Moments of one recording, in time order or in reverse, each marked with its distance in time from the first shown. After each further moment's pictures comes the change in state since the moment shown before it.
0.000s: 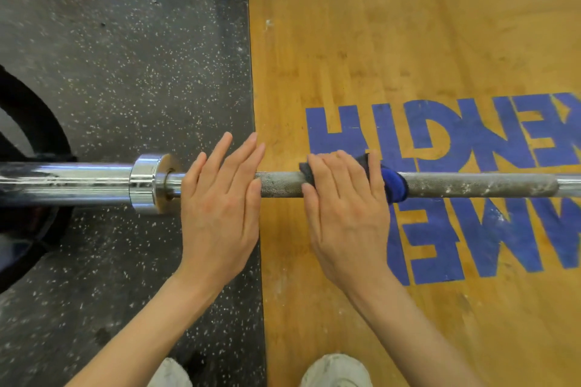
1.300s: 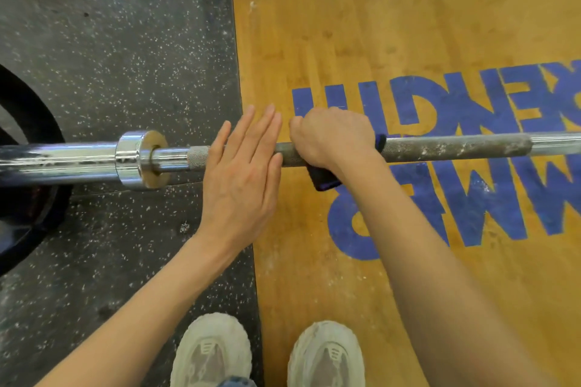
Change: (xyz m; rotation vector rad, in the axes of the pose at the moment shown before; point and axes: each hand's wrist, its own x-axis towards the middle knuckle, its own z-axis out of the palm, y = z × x) left_hand 0.014 0.034 0.011 0.012 -0.068 0.124; right_hand 0.089 0.014 -0.021 -0.073 -0.530 0.112
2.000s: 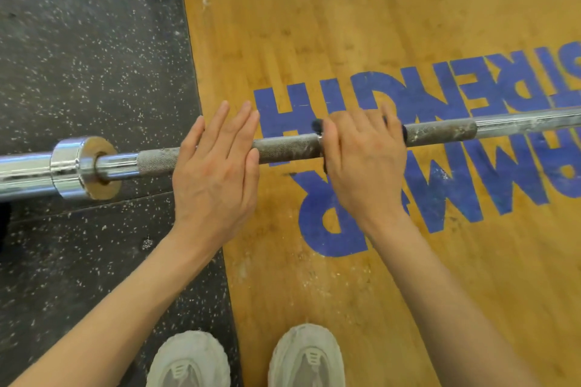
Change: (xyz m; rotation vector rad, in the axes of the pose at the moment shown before) left_hand 0.018 0.005 0.016 0.069 0.079 0.078; right_hand -0.040 0.080 0.054 -0.010 0.717 0.031
